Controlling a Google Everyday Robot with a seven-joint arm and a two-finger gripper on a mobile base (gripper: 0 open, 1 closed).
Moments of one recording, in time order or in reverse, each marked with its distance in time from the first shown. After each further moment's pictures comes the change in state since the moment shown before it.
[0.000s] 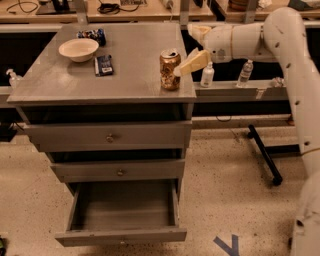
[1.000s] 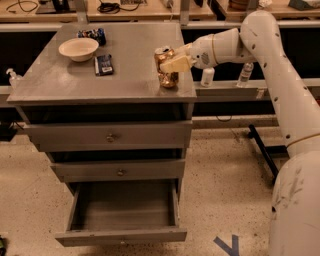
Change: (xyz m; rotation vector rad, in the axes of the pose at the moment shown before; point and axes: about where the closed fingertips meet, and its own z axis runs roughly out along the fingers) arm 0.036 0.003 0.040 -0.029 0.138 0.181
